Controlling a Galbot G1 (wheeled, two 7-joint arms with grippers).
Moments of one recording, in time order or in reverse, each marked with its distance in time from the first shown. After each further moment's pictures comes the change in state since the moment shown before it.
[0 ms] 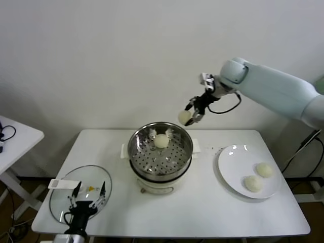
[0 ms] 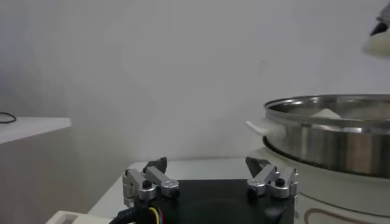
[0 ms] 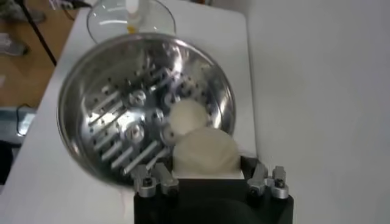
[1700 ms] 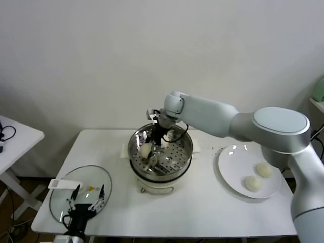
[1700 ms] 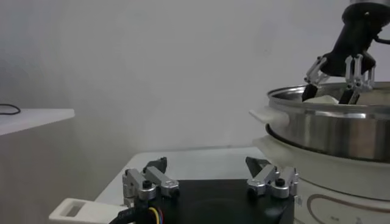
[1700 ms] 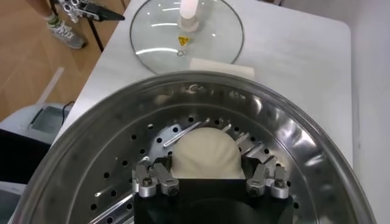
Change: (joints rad) left arm 0.008 0.012 -0.001 0.010 -0.002 0.019 -0.010; right arm -0.194 0.315 -0.033 -0.154 -0.062 0.007 0.018
